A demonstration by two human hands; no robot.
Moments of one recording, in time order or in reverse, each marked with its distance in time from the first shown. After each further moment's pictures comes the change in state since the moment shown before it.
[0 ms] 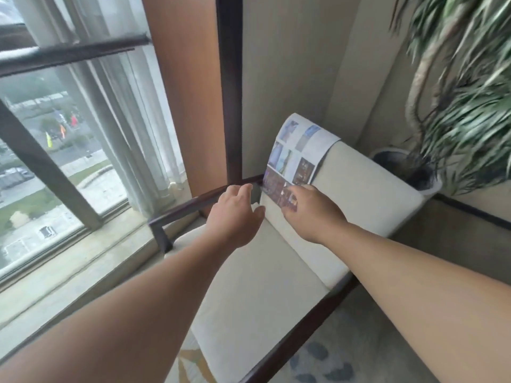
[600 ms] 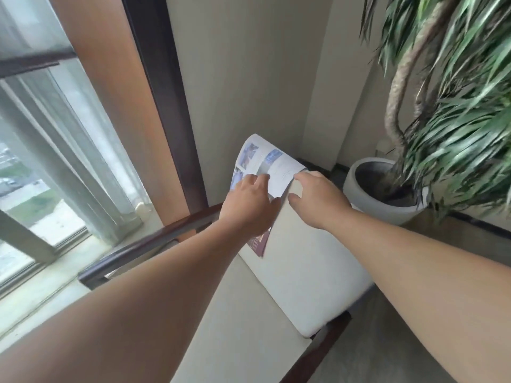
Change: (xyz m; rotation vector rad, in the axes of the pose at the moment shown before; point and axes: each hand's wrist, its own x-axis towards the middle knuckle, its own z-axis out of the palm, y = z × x) left_hand 0.187 0.136 0.060 0.070 -0.029 0.128; right_hand 0.165 0.143 -0.066 -0.004 0.084 0.089
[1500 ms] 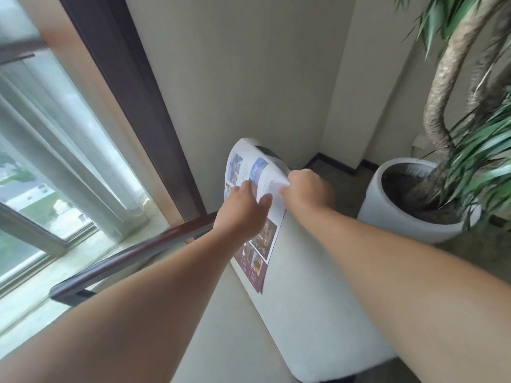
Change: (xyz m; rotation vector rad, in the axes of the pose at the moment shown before) left_hand 0.116 0.009 0.067 -0.176 0.008 -0.338; right_hand 0.150 0.047 0.047 -0.111 0.035 0.011
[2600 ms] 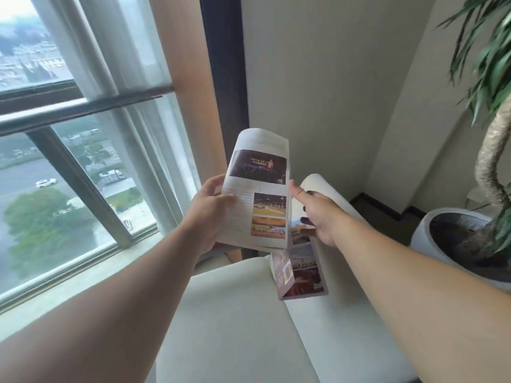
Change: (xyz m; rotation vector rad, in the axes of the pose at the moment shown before) left_hand -0.107 -0.083 -0.169 -1.029 0.195 -0.224; right_hand -0.078 -0.097 -0.054 1.105 -0.546 0.176
